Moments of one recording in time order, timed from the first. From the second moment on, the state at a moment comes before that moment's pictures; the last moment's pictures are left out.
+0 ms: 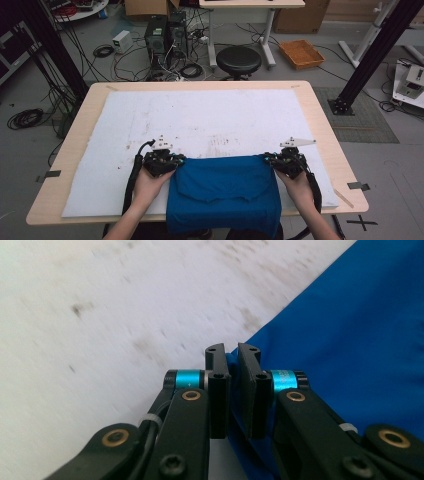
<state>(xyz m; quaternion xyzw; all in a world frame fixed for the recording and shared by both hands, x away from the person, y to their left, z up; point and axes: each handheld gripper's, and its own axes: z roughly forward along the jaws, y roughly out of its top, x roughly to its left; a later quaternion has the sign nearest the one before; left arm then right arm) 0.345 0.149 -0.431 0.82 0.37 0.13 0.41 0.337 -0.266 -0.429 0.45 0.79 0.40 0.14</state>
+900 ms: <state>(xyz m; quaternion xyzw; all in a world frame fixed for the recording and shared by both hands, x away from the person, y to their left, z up) 0.437 0.145 -0.423 0.82 0.39 0.16 0.39 0.430 -0.257 -0.418 0.46 0.78 0.38 0.17</state>
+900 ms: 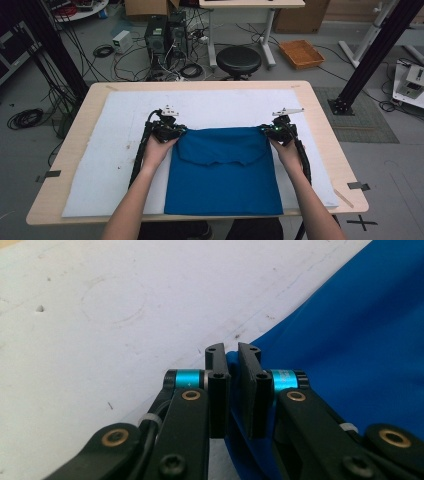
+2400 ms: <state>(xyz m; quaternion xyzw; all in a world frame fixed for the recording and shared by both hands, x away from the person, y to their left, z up) 0.362 0.152 -0.437 0.79 0.46 0.09 0.39 0.361 -0.272 -0.430 0.49 0.75 0.41 0.15</state>
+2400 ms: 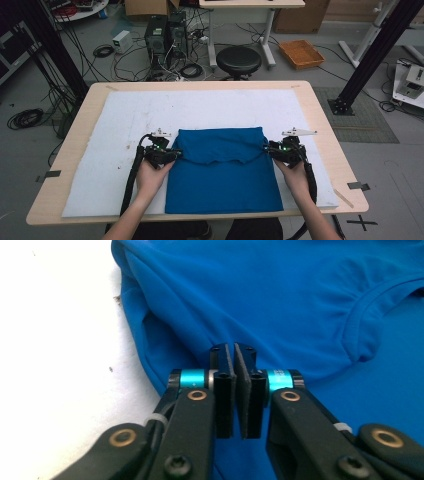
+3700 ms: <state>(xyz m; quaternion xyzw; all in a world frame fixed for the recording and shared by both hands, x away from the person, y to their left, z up) 0.357 0.157 -0.429 0.79 0.44 0.09 0.42 0.368 -0.259 -0.438 0.48 0.78 0.39 0.13</state>
